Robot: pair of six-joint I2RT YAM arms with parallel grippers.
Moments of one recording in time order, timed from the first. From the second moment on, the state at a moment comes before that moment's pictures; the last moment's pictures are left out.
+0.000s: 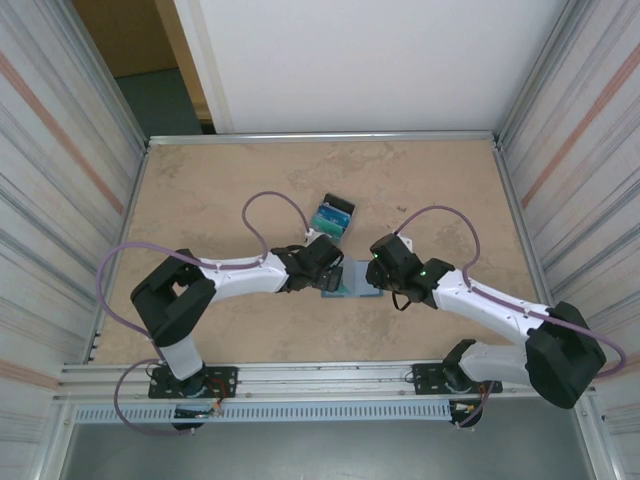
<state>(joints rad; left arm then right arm) -0.95 1.74 1.01 -0.37 -0.32 -0.53 0.73 1.18 0.66 -0.46 0.22 0.86</state>
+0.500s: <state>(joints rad) -1.04 1.92 1.21 -0.41 -0.33 -0.49 0.65 0.93 0.63 -0.56 0.27 0.85</state>
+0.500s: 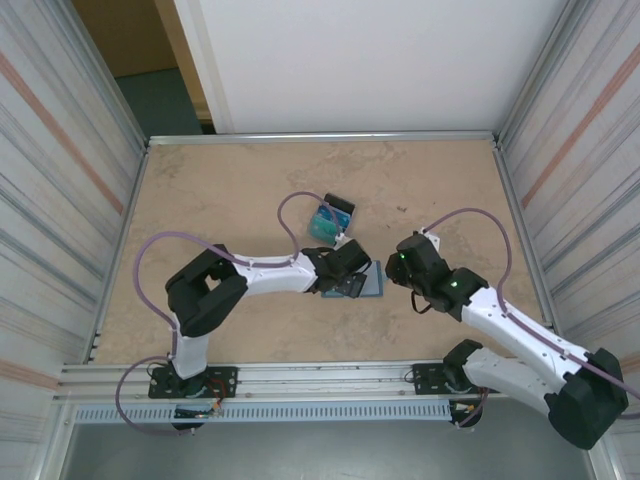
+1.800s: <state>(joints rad) -0.94 1.73 0.97 -0.42 -0.37 -0.66 0.66 1.34 0.78 -0.43 -0.14 0.75</state>
